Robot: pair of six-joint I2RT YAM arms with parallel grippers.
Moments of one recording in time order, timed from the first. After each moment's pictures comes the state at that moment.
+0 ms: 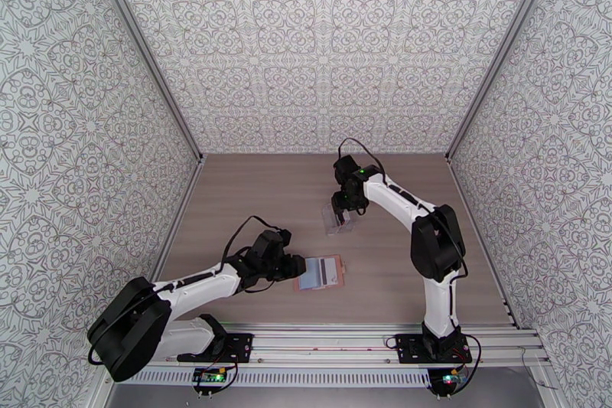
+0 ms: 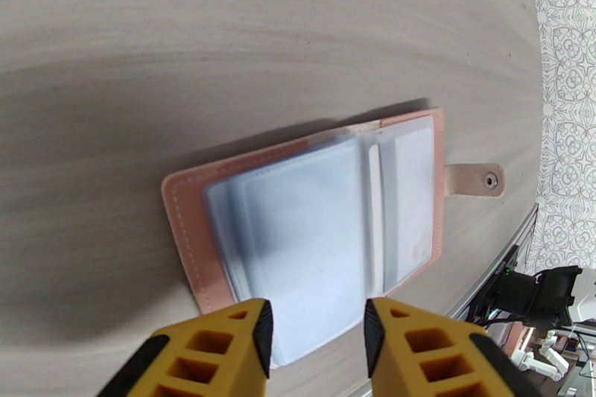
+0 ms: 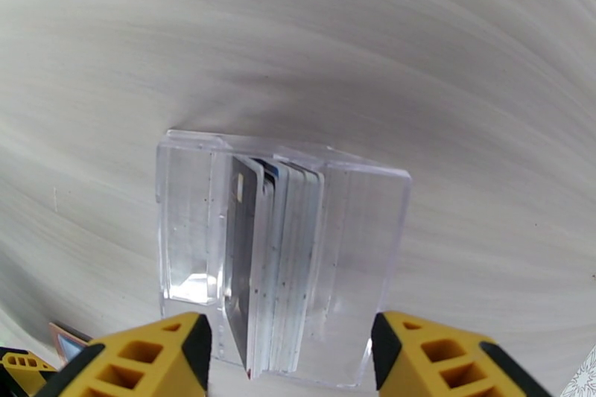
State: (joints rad) left arm -0.66 1.29 0.48 -0.07 0.34 -0.85; right arm 0.52 2.03 1.73 -0.94 0.07 0.24
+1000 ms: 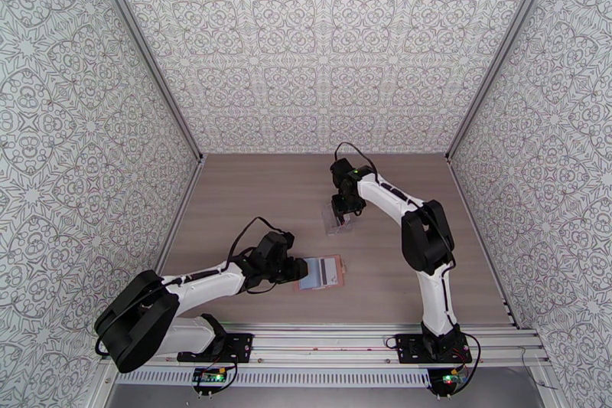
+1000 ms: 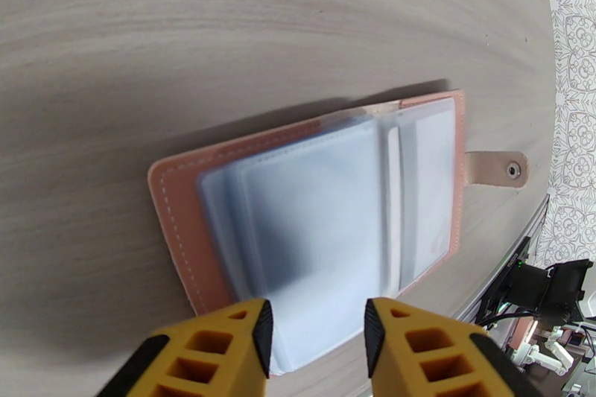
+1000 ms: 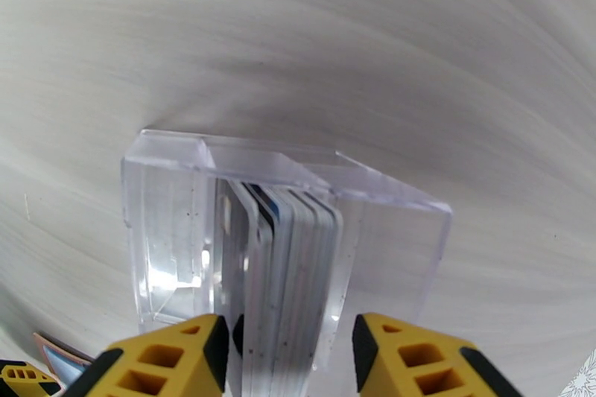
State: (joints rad) left arm -0.68 1.34 0.49 -0.06 0.34 -0.85; right arm 0.52 2.13 1.80 -0.97 0.07 0.23
